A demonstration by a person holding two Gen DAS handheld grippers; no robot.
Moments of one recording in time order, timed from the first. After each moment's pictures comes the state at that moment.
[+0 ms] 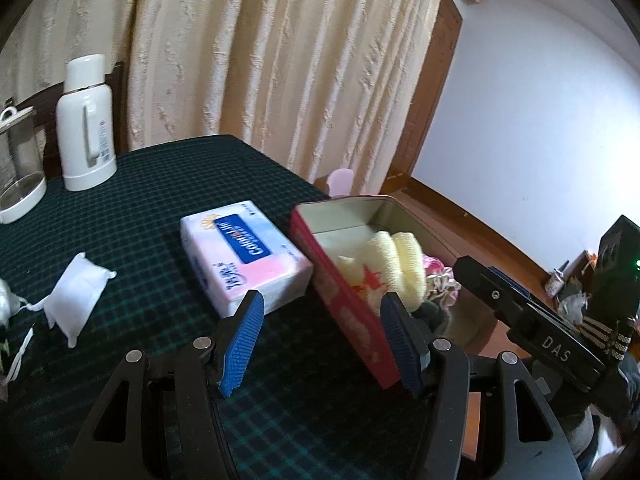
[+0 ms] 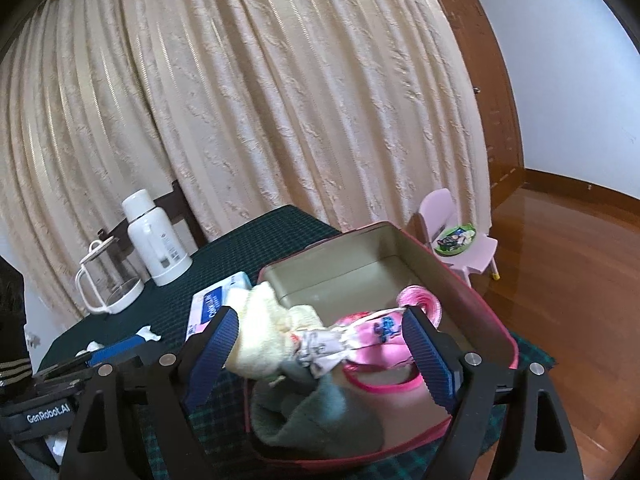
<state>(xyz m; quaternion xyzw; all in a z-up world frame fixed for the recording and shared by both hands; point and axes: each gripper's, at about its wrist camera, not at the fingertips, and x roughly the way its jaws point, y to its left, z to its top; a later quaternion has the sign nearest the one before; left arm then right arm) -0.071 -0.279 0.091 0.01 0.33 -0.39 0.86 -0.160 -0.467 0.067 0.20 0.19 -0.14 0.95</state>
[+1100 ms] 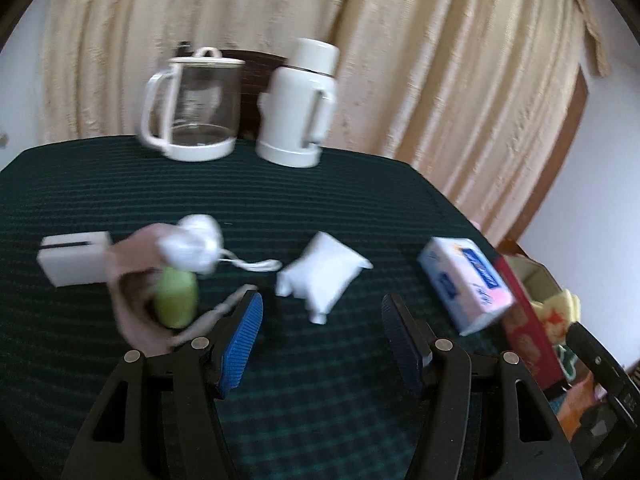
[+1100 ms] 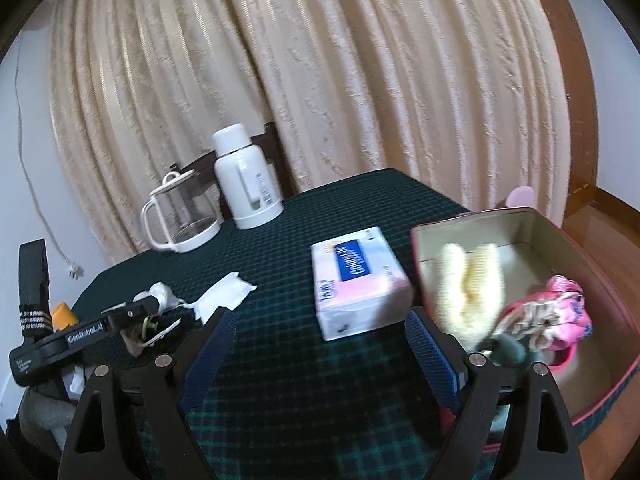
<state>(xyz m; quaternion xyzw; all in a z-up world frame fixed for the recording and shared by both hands) -0.022 -0.083 0.076 -0.09 0.33 -0.17 0.92 -0.116 -0.360 0.074 0.14 0.25 0.00 0.96</state>
